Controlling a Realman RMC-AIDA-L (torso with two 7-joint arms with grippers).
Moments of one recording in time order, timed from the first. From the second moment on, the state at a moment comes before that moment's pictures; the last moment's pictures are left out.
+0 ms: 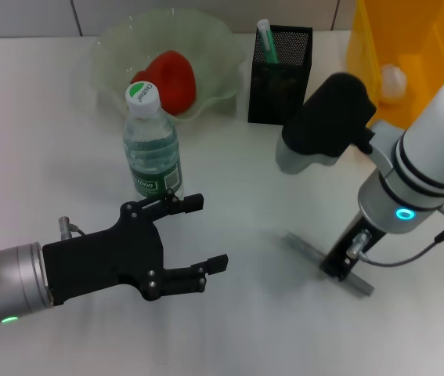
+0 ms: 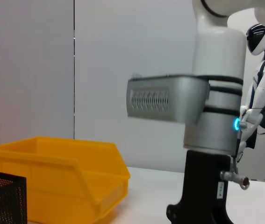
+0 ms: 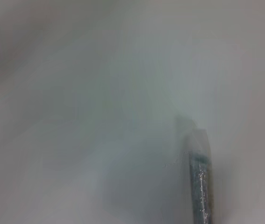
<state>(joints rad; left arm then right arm) -0.26 -2.06 1.34 0.57 1.35 1.51 -0.87 0.63 2.09 -1.82 -1.35 -2.61 -1.55 2.88</state>
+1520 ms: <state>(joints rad) -0.28 -2.07 1.35 0.57 1.35 1.51 -0.87 0.64 2.09 -1.39 -0.31 -0.58 -0.98 0.62</state>
